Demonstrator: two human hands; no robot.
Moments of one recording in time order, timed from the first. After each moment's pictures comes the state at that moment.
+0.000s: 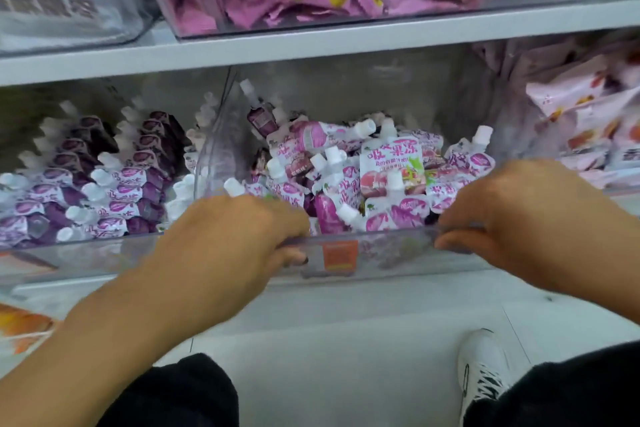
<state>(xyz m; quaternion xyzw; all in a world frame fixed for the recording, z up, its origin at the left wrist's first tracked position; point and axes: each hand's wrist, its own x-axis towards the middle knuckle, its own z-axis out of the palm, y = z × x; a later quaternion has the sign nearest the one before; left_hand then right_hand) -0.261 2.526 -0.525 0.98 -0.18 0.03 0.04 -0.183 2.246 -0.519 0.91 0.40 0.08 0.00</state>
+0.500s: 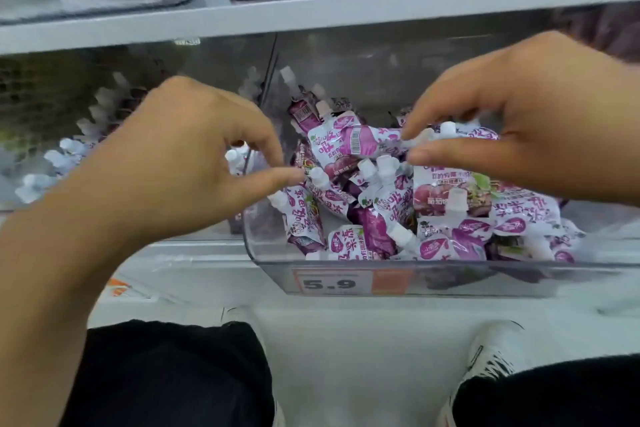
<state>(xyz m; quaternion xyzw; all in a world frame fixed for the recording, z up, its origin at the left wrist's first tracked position) -0.252 2.572 -0.483 0.97 -0.18 0.11 0.10 -0.160 2.308 -0.465 0.87 0.47 -0.02 -0.15</state>
